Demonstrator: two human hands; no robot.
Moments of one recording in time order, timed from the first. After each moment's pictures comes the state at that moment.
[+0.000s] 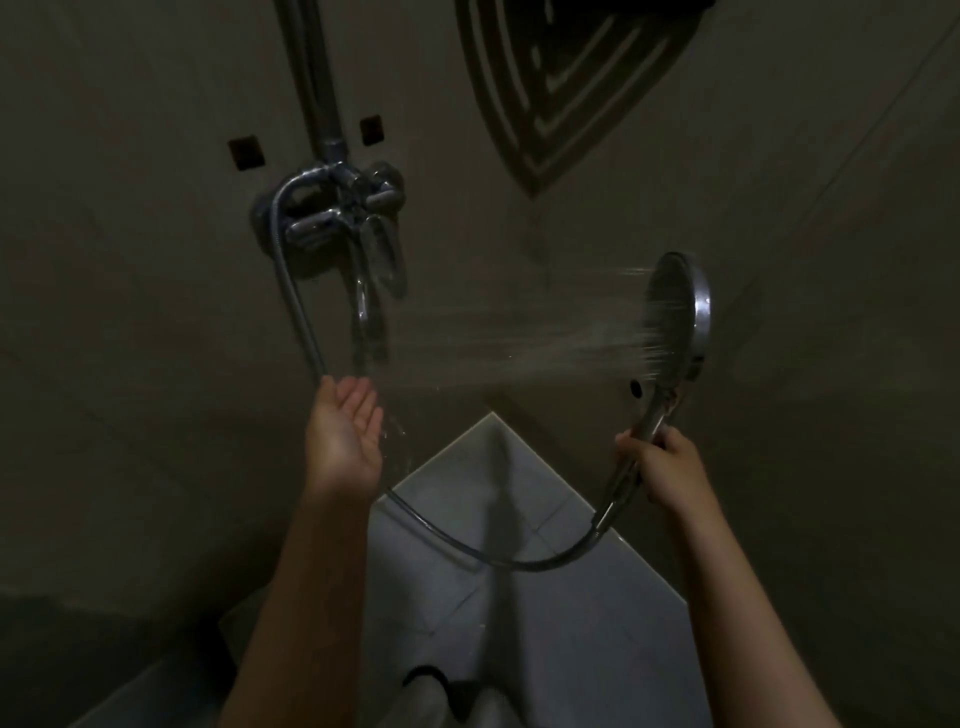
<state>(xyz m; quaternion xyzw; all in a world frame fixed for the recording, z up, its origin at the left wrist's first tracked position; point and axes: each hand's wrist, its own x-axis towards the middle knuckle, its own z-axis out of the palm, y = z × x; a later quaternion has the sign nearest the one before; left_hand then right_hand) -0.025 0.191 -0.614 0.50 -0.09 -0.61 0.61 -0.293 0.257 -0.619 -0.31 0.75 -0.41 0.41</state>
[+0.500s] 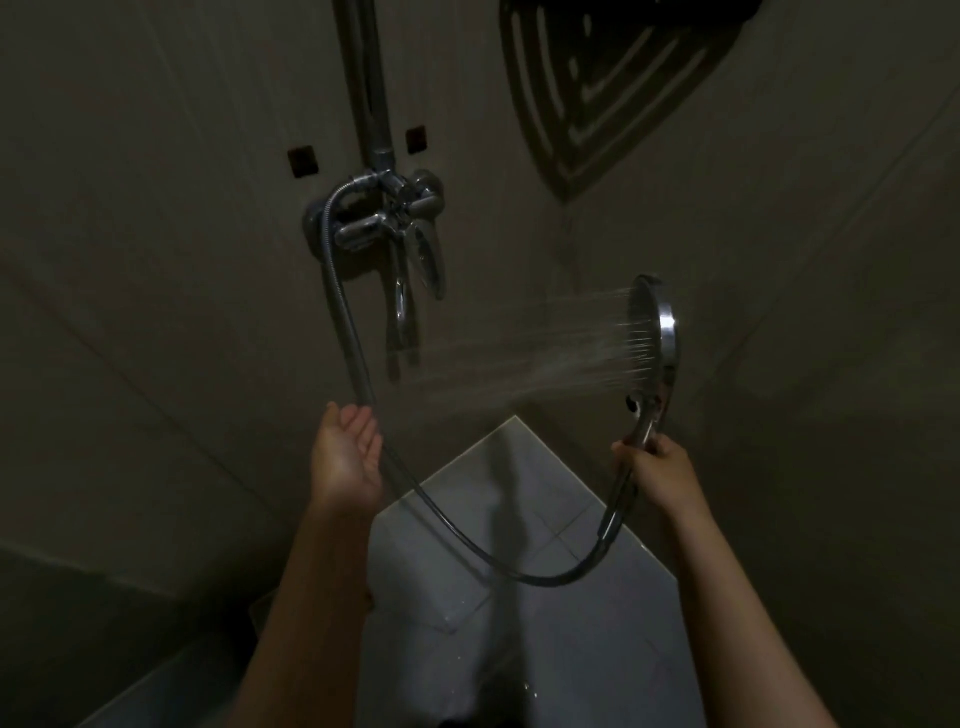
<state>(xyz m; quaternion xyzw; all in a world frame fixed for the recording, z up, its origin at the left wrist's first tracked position) 0.012 0.211 -0.624 0.54 -0.07 -0.59 0.60 -0.268 0.249 -0.637 -0.33 0.76 -0.37 0.42</state>
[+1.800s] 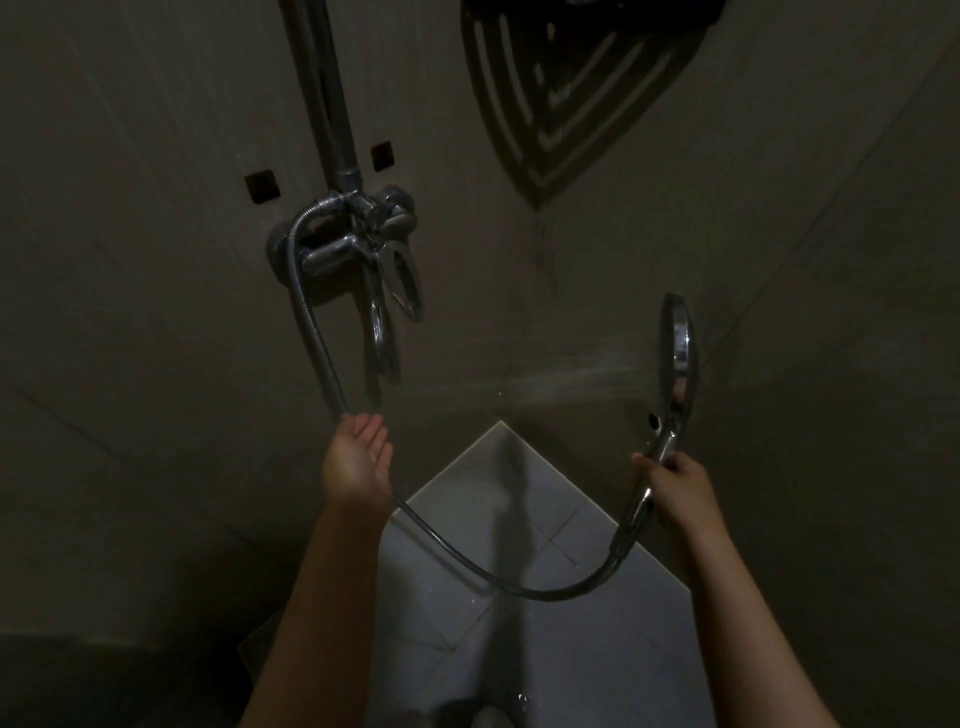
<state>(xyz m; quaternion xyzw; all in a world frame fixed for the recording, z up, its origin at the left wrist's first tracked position) -0.004 0.177 -0.629 0.54 -0.08 -0.62 0.56 -0.286 0.246 -0.650 -0.27 0.80 -0.38 0.38</state>
